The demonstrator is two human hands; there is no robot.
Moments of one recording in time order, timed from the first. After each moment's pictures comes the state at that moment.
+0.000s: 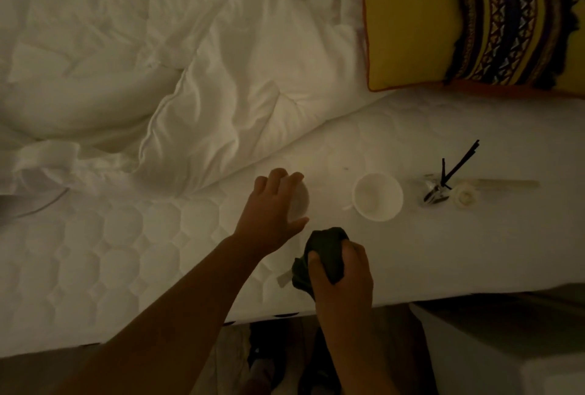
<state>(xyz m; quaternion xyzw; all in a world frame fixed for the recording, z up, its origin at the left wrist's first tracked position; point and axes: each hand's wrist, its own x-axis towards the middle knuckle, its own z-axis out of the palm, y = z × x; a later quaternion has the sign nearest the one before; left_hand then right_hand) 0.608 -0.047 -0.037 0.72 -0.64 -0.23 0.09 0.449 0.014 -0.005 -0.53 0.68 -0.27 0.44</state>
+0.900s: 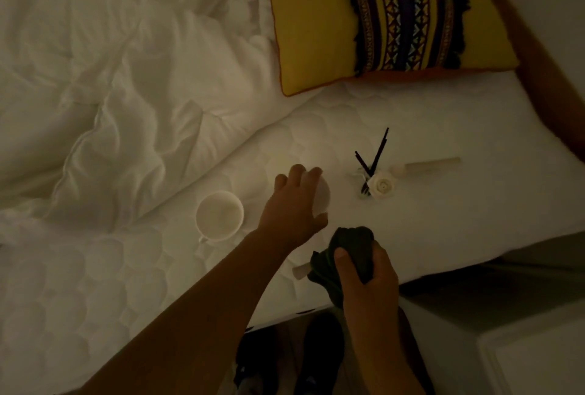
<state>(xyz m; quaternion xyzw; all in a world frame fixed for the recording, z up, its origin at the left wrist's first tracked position) 0.477 -0.114 -0.033 0.68 -0.68 -0.26 0.08 0.333 -0.014 -0.010 -0.39 0.70 -0.35 0.48</state>
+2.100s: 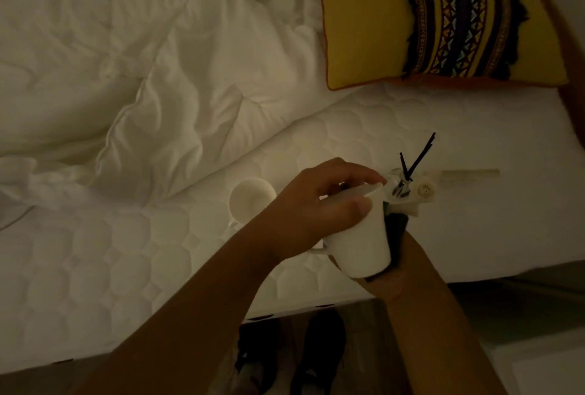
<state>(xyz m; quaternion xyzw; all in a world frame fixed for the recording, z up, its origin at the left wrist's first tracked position) 0.519 -0.086 0.093 0.50 -0.54 -0.58 0.35 0.368 -0.081 0.043 0.15 0.27 -0.36 0.88</state>
